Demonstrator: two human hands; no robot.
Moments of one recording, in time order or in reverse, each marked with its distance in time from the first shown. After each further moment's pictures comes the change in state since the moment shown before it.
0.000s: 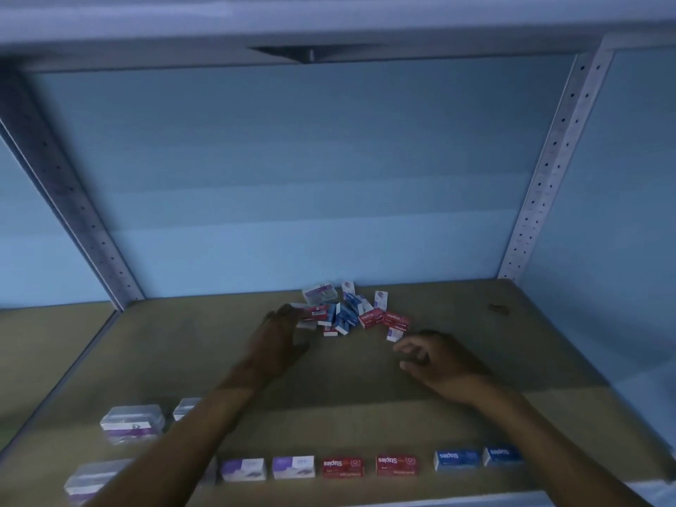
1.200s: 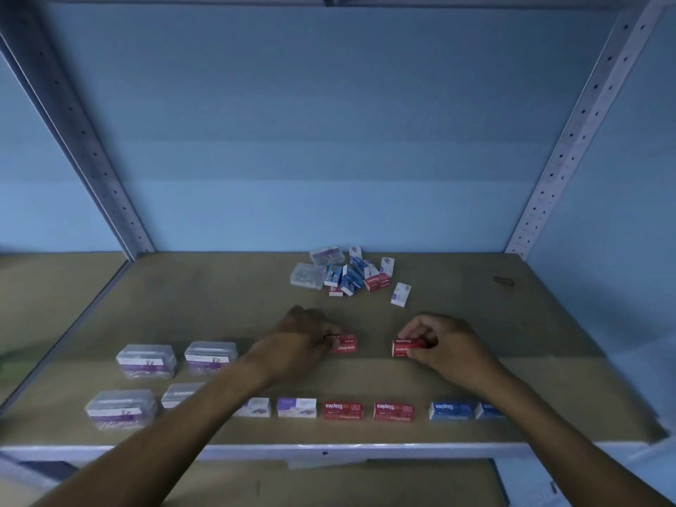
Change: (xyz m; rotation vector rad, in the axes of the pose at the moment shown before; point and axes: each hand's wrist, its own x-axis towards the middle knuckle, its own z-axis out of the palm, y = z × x) left_hand -0.065 0.040 0.001 -0.100 -0.154 0.206; right_hand -0.044 -0.022 0.007 0.207 0.050 0.034
